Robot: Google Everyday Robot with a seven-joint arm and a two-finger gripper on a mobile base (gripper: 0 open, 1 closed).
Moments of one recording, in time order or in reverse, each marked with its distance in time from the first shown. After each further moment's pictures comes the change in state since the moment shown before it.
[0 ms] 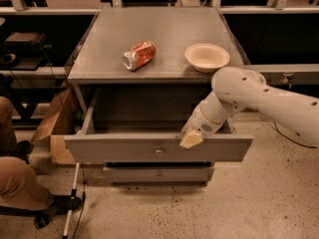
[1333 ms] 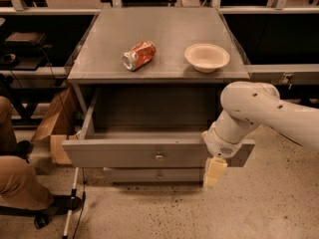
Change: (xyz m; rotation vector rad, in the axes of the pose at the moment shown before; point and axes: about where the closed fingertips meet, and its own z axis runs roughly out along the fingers) arm 0.071 0.073 -0.011 -0.145 0.169 -0.143
